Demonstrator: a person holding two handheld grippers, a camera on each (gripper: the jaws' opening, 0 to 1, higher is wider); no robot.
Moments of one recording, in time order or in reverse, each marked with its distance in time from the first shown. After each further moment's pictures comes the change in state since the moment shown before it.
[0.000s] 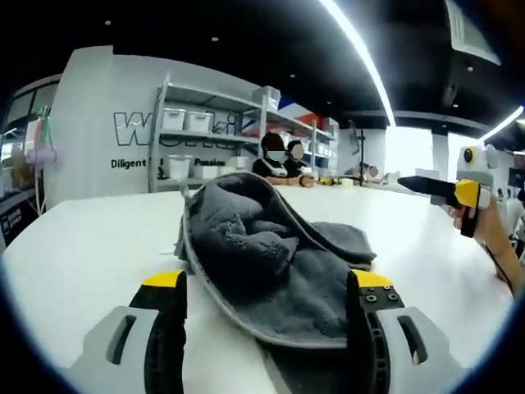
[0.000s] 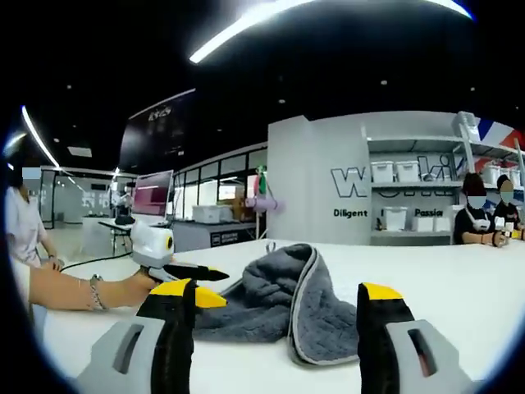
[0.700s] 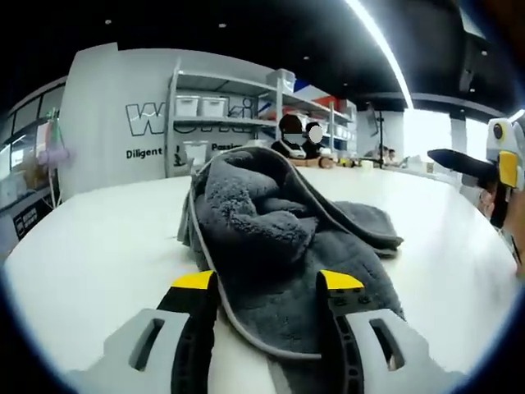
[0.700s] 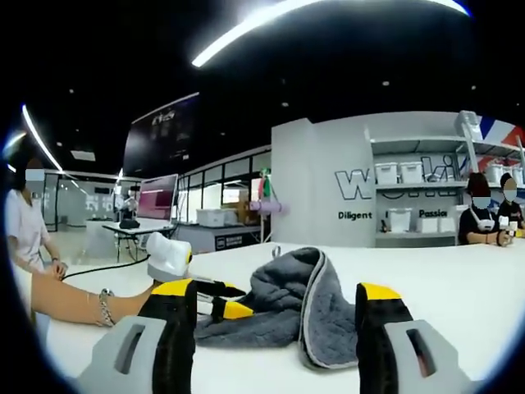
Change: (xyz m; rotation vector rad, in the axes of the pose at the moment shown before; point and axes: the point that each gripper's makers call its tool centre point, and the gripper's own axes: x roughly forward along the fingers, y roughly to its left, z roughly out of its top) left arm 0.009 0.019 -0.024 0.006 0.104 0.118; right arm 0.003 0.017 0.002 -0.008 -0.018 0.022
